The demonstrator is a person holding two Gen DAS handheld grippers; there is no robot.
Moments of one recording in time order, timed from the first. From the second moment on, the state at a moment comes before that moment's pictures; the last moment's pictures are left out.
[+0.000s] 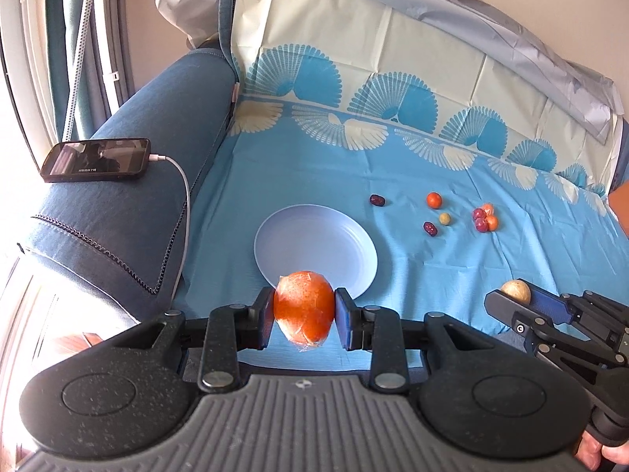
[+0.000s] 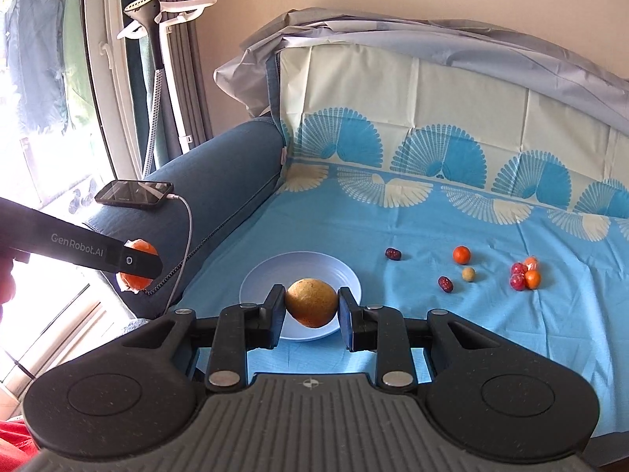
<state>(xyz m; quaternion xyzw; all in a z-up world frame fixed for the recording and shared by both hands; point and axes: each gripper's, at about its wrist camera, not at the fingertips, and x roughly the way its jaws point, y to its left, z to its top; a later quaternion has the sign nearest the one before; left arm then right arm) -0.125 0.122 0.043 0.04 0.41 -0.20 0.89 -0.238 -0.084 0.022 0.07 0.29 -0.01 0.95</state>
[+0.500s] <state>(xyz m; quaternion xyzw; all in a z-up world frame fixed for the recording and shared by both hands) -0.115 0.123 0.036 0.03 0.43 -0.21 0.88 -0.228 -0.082 0.016 0.06 0.30 0.00 0.95</state>
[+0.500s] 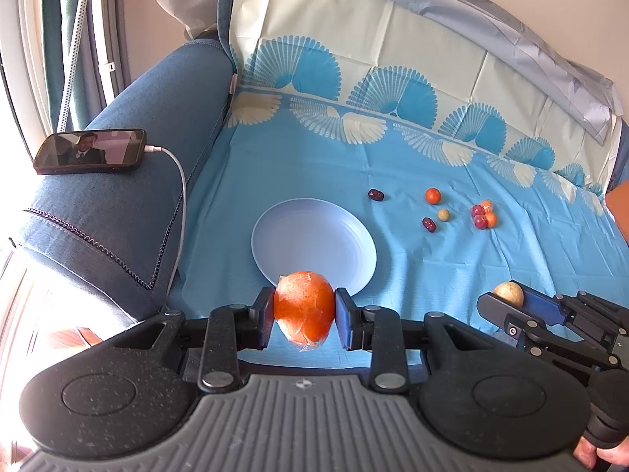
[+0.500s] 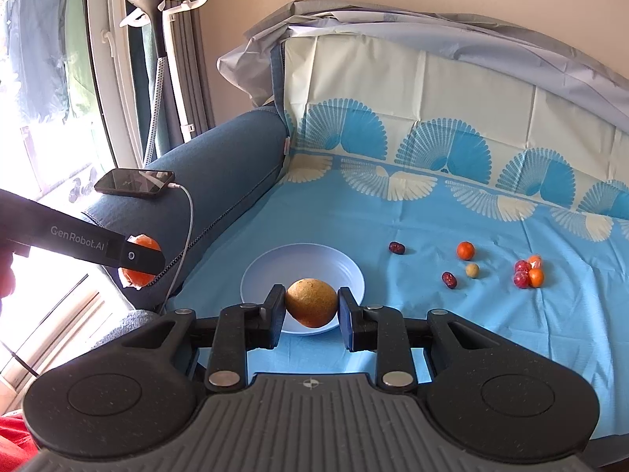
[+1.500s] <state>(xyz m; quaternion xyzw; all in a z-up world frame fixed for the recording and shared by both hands) -0.022 0.096 -0.007 0.04 0.46 -0.19 0.87 -0.138 -0.088 -0.025 0.08 0.35 0.02 0.93</state>
